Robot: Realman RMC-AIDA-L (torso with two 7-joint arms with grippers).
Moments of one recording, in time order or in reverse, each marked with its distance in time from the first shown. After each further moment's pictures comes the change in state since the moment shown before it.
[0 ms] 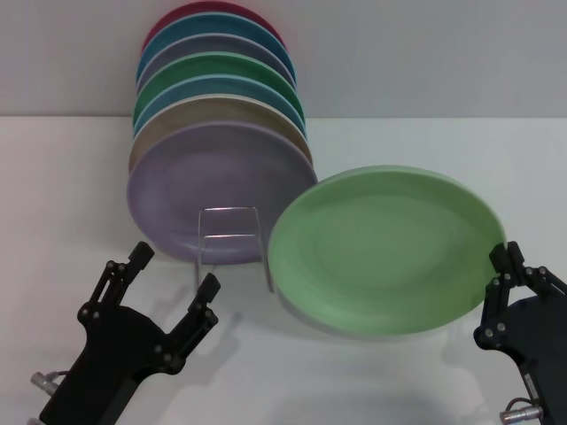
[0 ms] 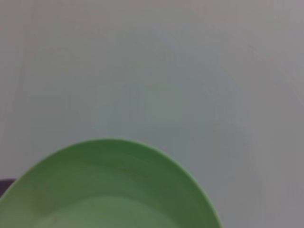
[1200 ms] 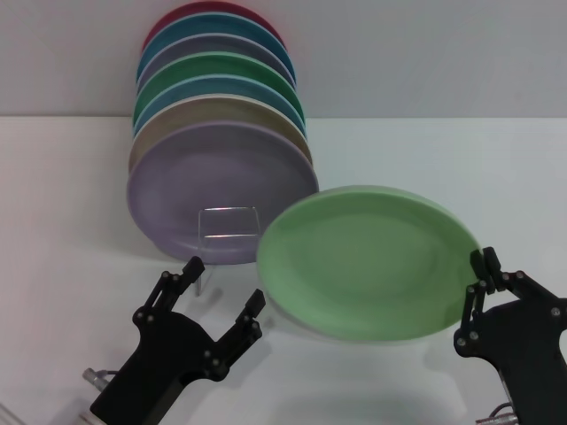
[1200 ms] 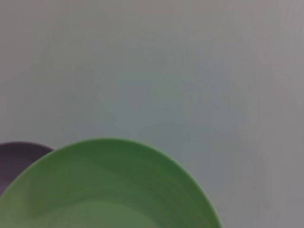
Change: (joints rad) left arm -0.052 0.000 0.027 -0.055 0.000 -0.173 0.006; right arm 0.013 0.000 -0.098 0.094 0.097 0.002 -0.325
